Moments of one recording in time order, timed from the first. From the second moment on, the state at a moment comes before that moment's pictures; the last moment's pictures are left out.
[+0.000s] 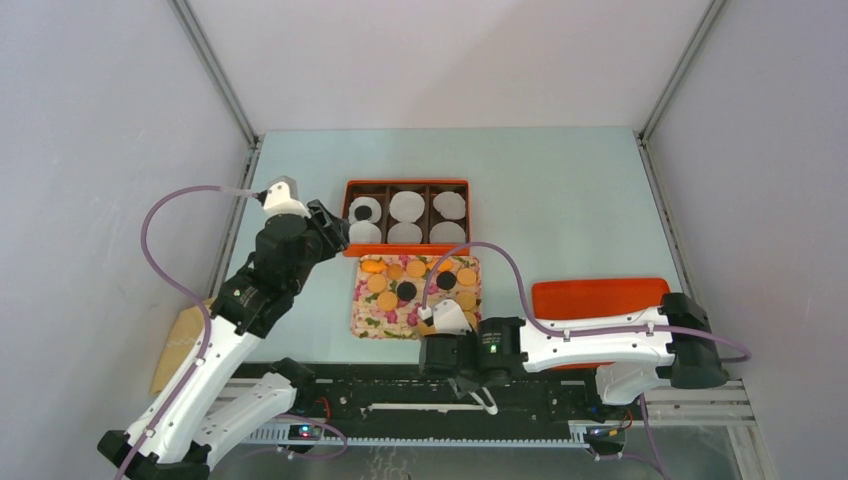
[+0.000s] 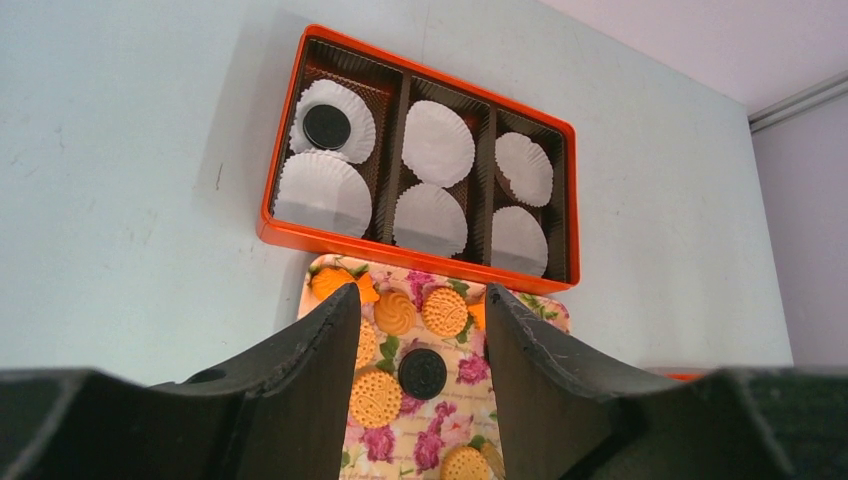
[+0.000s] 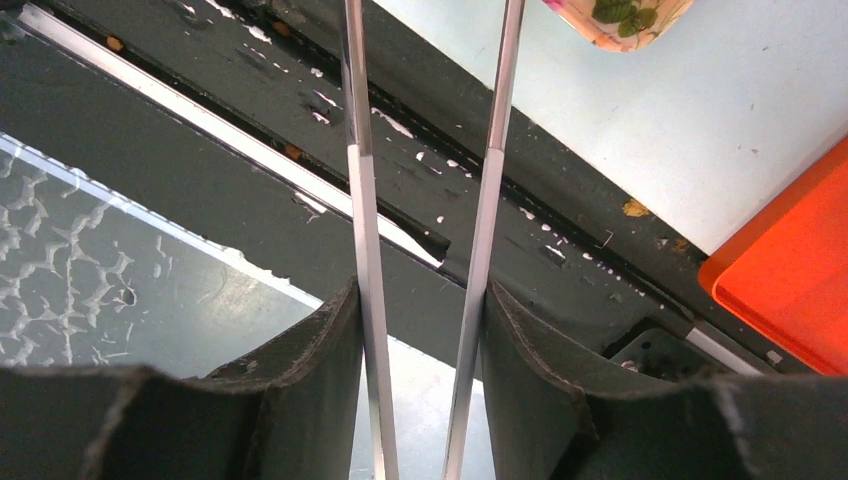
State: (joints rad) left arm -0.49 0.77 0.93 -0.54 -0.37 -0.62; right arm 1.54 1.44 1.15 -1.03 0.30 0.90
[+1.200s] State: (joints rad) left arm -0.49 0.75 0.92 -0.54 -0.34 -0.63; right arm 1.29 1.43 1.32 -1.06 0.25 0.77
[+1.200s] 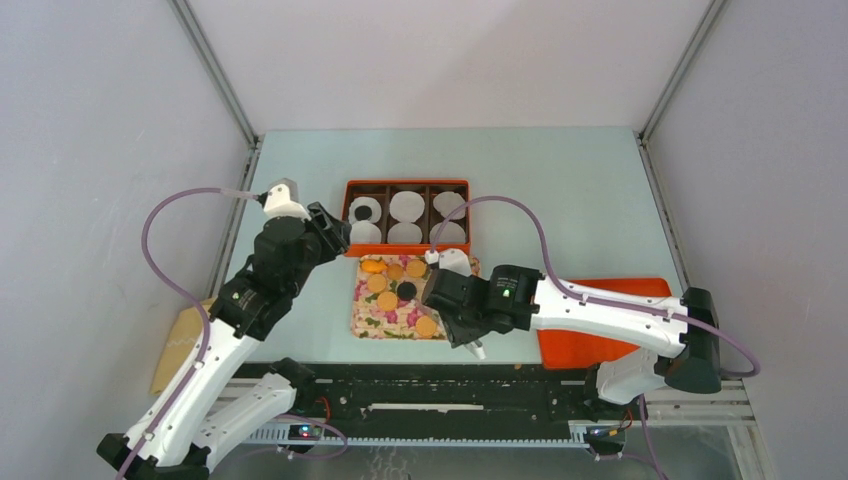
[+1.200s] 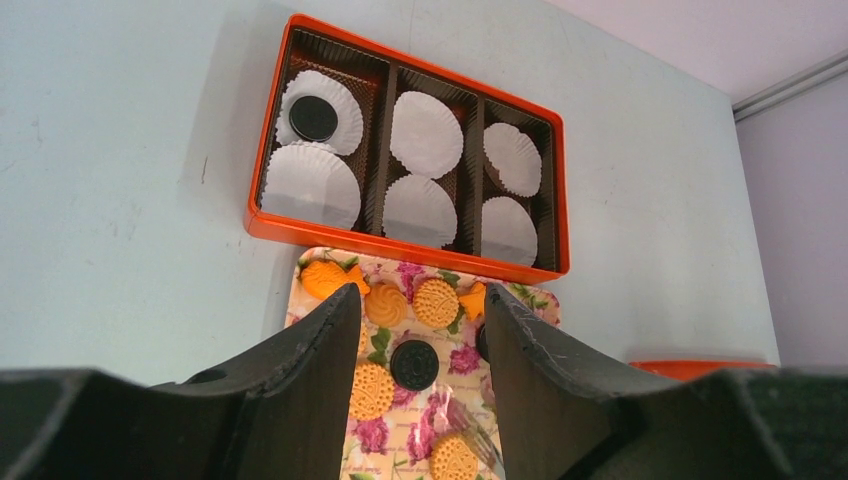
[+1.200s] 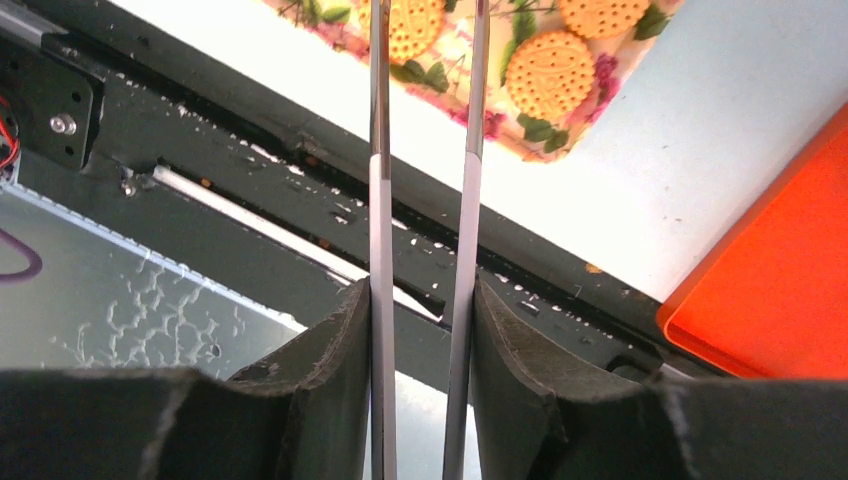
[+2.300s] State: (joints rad) left arm -0.49 0.71 0.92 -0.57 -0.34 -0.63; right arm 1.40 1.42 1.32 -1.16 0.29 0.83
